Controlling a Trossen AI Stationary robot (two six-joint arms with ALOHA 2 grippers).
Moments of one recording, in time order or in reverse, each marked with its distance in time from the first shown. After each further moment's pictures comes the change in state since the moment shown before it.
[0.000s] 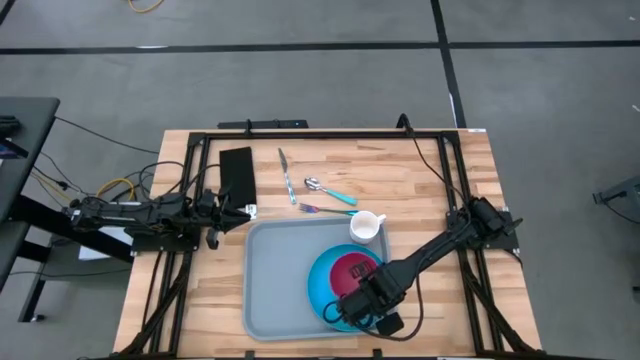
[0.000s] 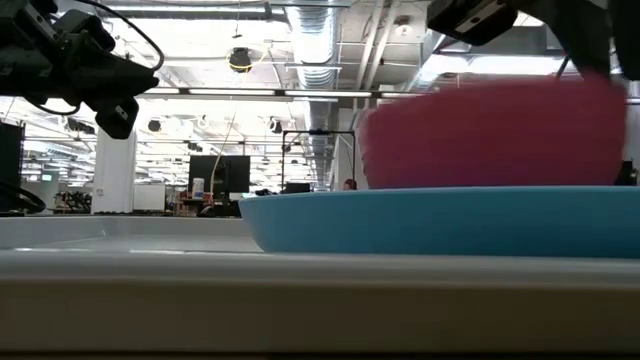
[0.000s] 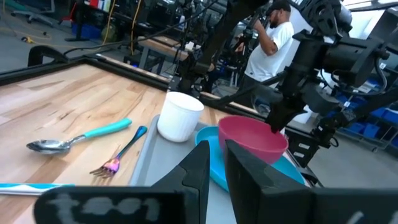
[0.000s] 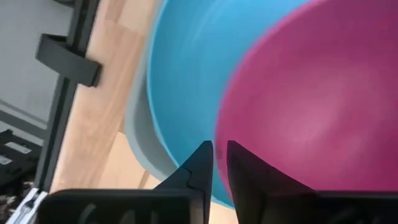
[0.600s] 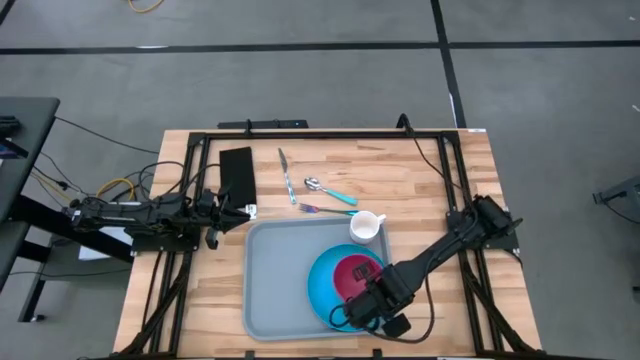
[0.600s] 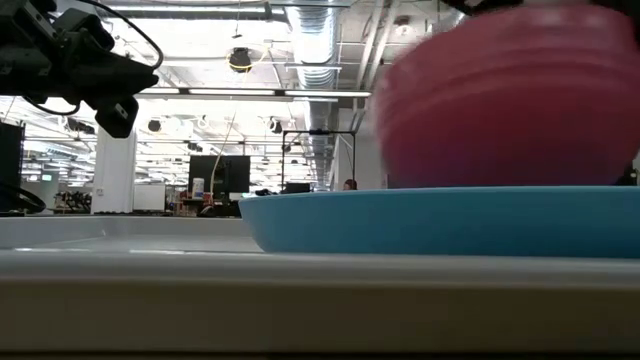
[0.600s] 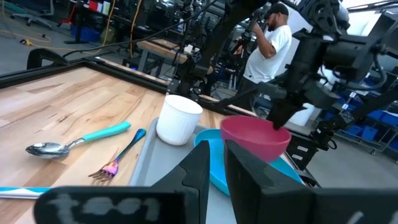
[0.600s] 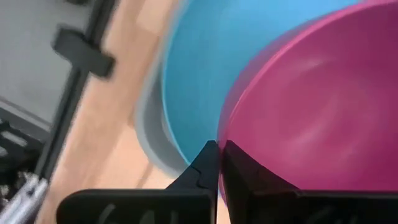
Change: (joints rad) left arm 0.000 -0.011 0.000 0.000 0.000 0.000; right arm 0.024 -0.028 0.000 -0.004 0.023 -0.034
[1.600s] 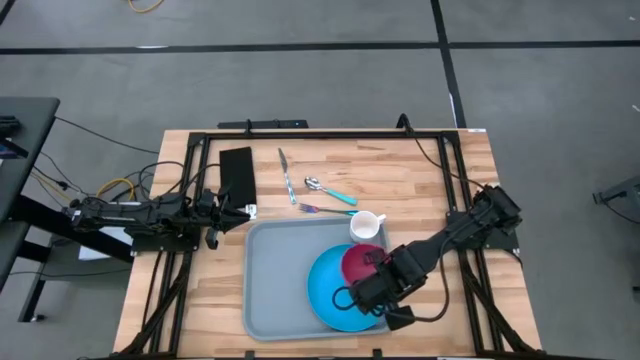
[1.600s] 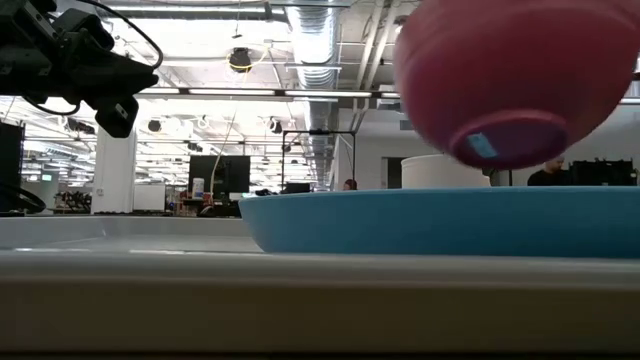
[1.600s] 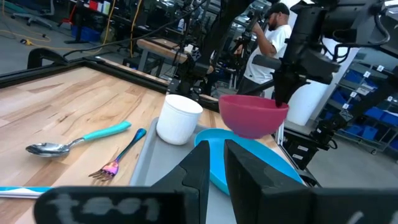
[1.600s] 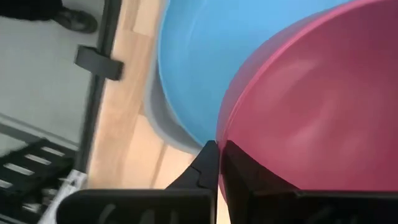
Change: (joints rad) left arm 0.000 -0.001 0.000 0.000 0.000 0.000; right arm -0.042 -0.115 0.038 -0.119 -0.022 0.138
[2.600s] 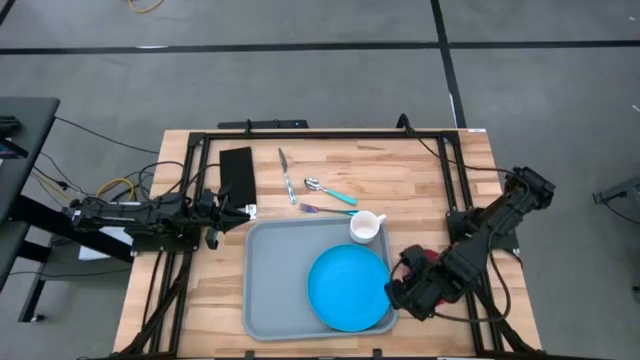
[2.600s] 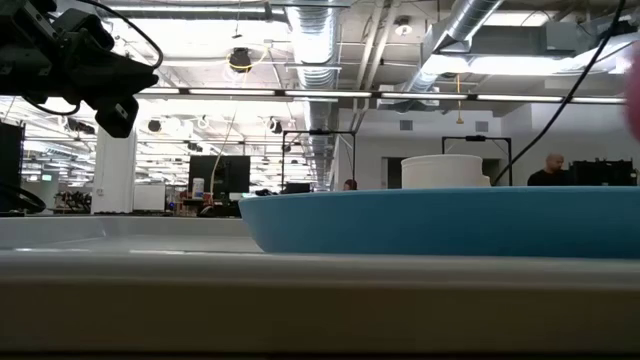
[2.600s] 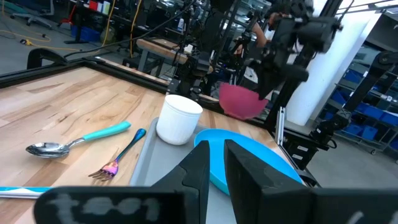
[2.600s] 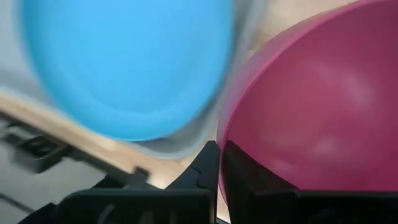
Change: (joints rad) left arm 0.000 0.000 0.000 0.000 0.000 0.000; right arm 0.181 -0.315 -0.412 0.124 0.189 1.659
